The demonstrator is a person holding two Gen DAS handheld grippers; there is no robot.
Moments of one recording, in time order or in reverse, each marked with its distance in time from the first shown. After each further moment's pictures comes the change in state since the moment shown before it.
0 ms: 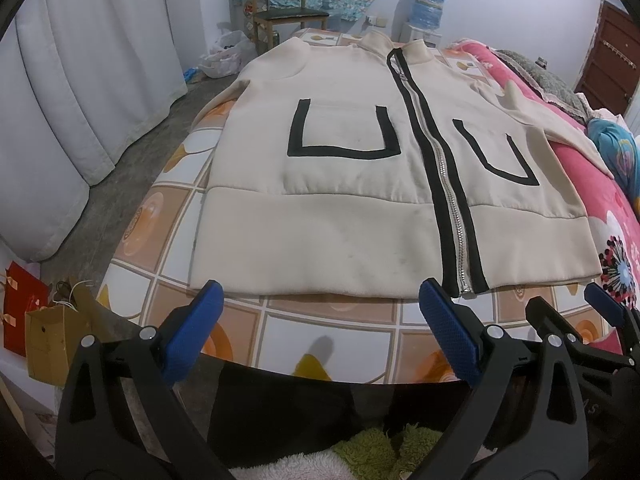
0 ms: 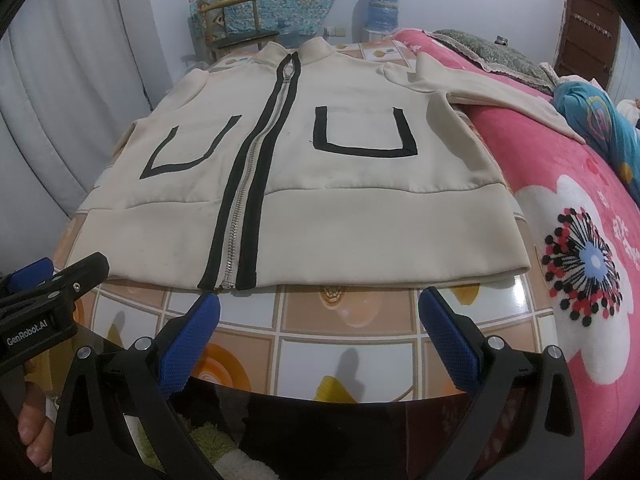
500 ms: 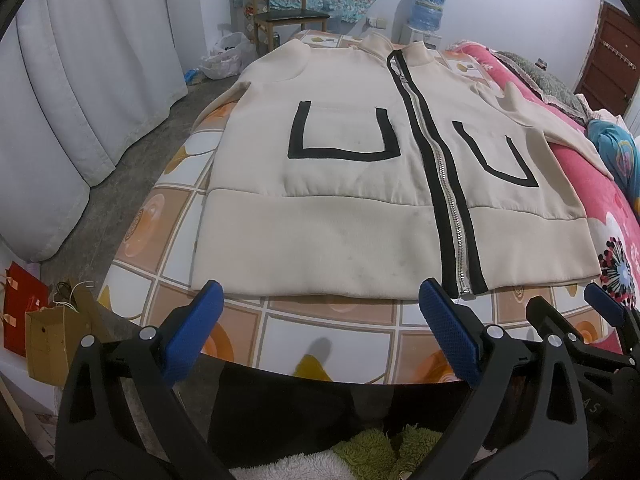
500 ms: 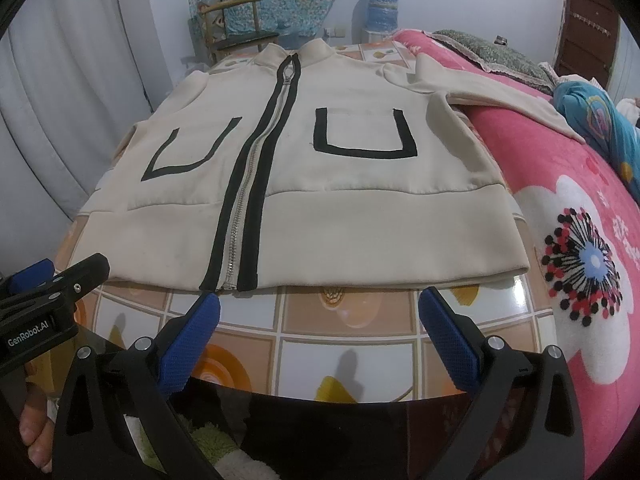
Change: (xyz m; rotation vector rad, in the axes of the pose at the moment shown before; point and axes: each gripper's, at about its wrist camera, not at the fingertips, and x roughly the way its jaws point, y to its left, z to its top) left arm -0.003 -0.003 0.005 0.001 -0.002 0.001; right arm -0.001 0.000 0.000 0.001 -0.001 0.002
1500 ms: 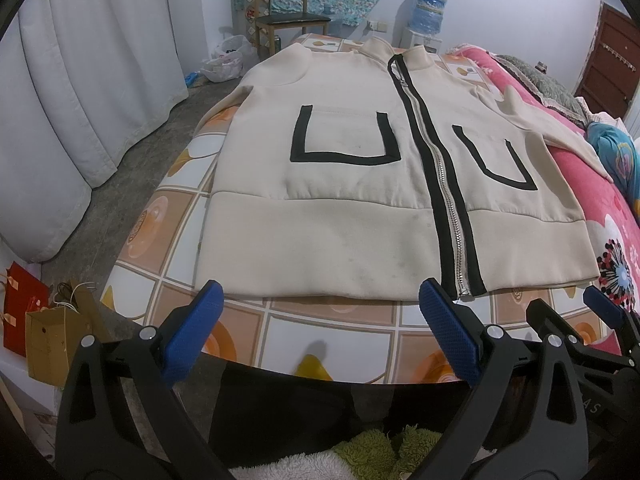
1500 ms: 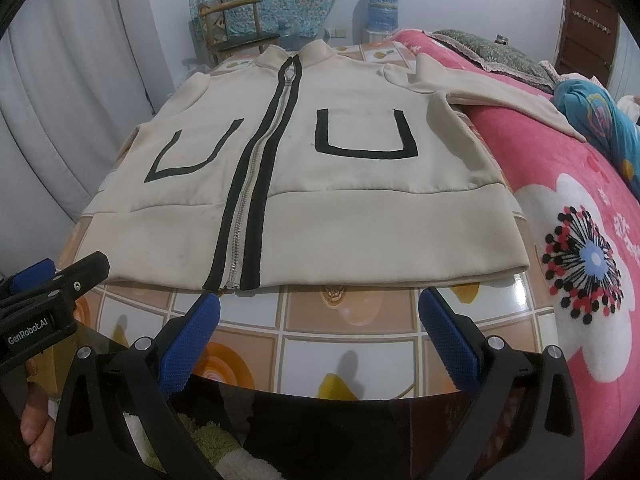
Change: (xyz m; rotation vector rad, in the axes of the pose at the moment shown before) left arm -0.008 -0.002 0.002 0.000 -0.010 0.000; right arm -0.003 0.000 0.000 0.006 -0.002 0.008
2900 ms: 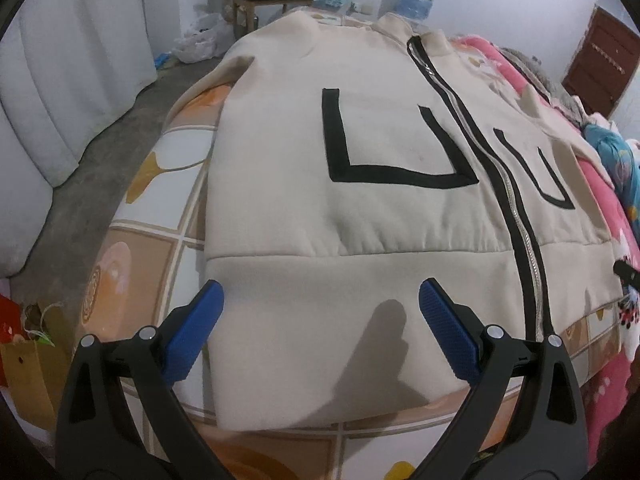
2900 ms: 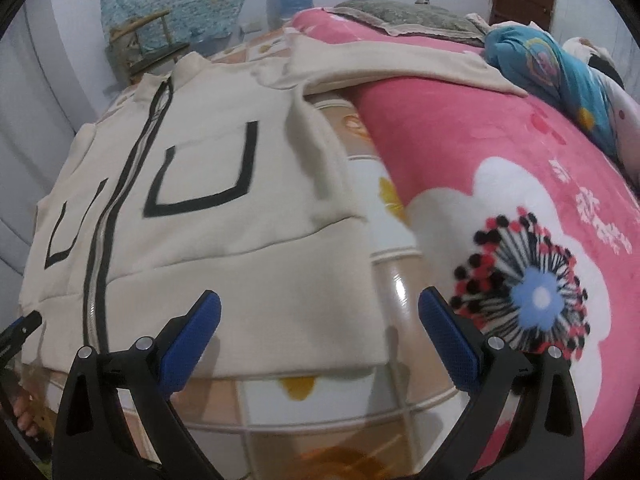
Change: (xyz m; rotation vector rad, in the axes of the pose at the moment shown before) left arm 0.092 0.062 0.042 0.022 0.065 -0.128; right arm 0.043 -0.130 0.051 0.216 0.050 -0.141
